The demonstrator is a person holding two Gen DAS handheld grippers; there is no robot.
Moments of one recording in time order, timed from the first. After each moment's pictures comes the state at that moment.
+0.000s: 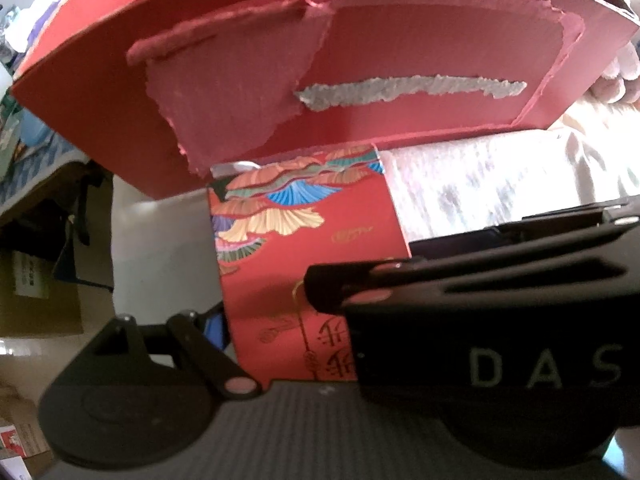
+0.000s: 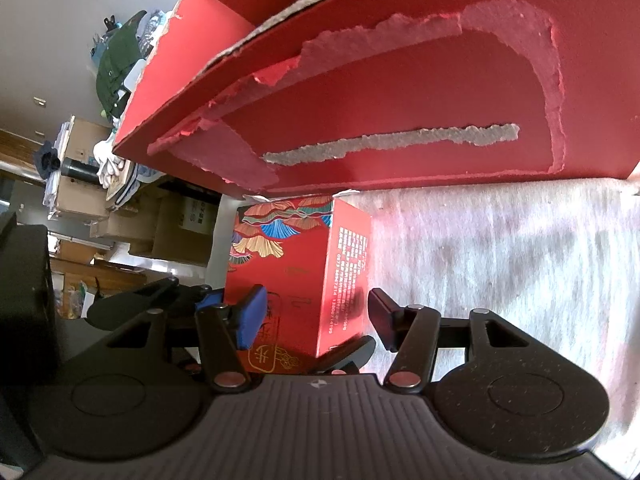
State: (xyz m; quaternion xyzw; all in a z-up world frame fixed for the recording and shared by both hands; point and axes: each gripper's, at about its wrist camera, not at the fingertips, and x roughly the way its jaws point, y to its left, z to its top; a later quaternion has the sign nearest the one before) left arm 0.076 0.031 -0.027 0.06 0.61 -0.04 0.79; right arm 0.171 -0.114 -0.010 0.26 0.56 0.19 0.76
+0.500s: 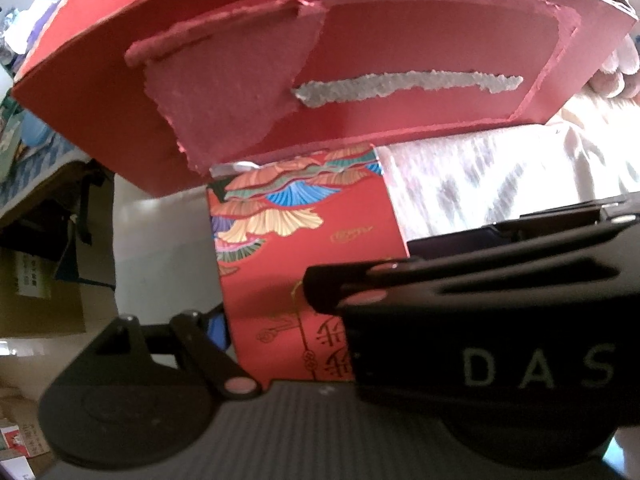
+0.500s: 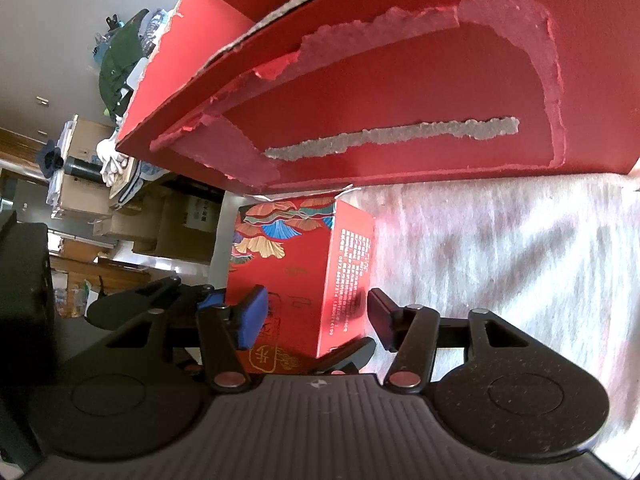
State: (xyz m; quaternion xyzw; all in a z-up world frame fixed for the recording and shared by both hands) left arm 0.067 0.032 -0.022 0.07 0.62 -0.04 0.78; right arm 0.171 -0.117 -0.010 0.27 0.56 0.20 0.76
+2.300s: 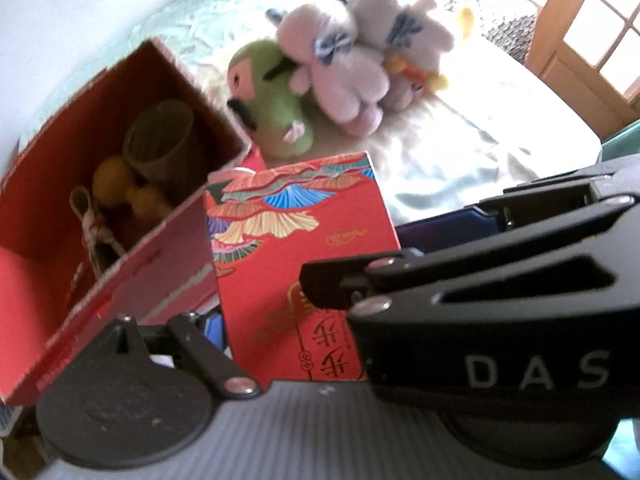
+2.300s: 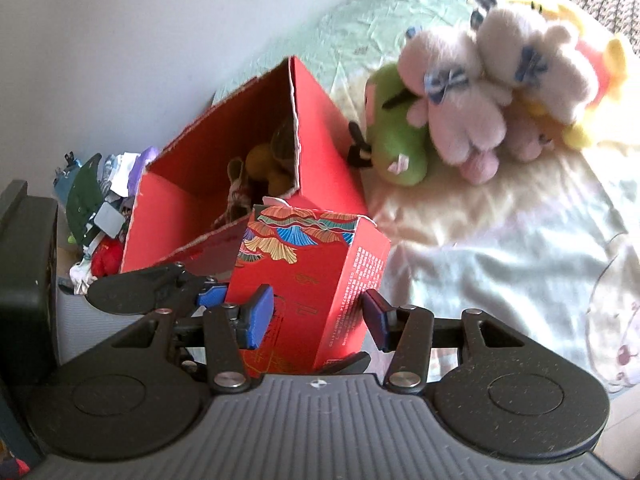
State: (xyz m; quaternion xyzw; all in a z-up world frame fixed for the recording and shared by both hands) left arm 0.082 -0.129 0.076 0.19 0.54 -0.26 0.77; right arm 0.106 -0.229 0.083 0.30 0.46 0.02 0.83
